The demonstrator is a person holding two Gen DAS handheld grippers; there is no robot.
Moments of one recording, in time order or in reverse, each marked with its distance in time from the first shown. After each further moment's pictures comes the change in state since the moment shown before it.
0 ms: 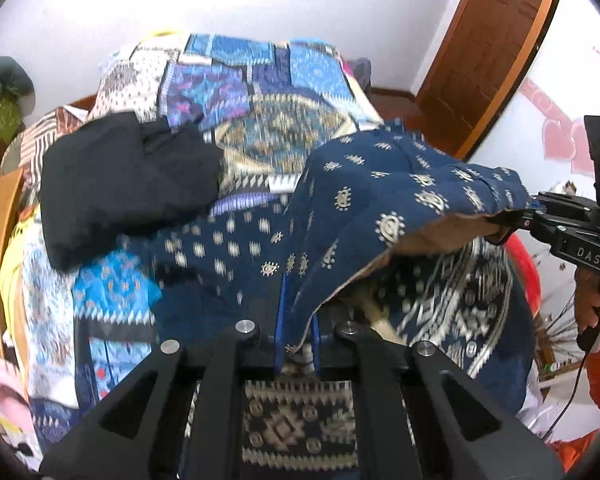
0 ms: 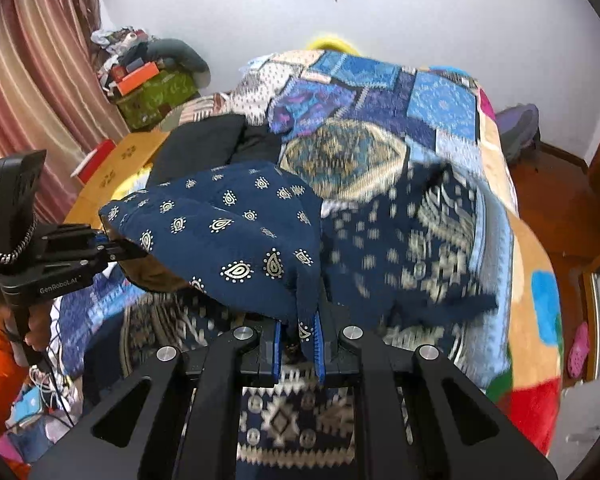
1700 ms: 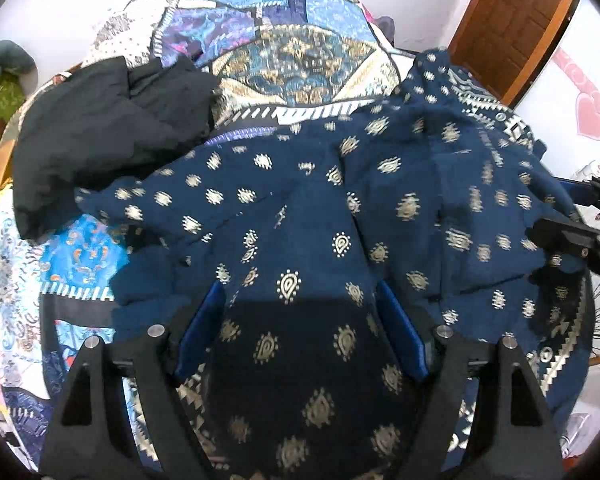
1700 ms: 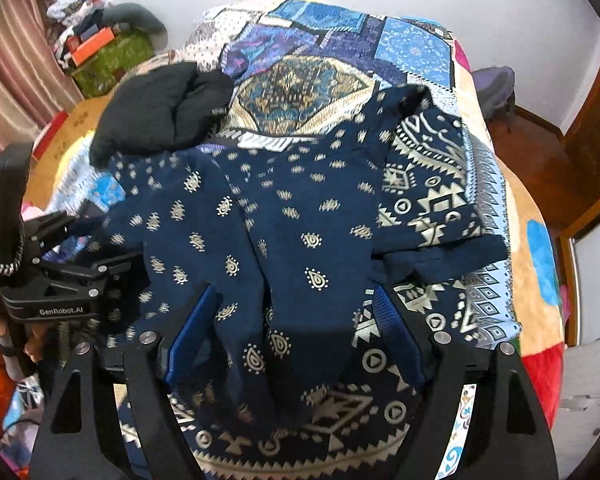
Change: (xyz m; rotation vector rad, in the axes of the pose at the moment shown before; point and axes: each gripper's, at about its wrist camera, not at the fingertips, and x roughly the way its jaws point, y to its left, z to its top) left arm 0.079 -0.001 -0.014 -0.011 0.103 0.073; right arm 0.036 -0.020 -0.020 0.051 0.130 -0.123
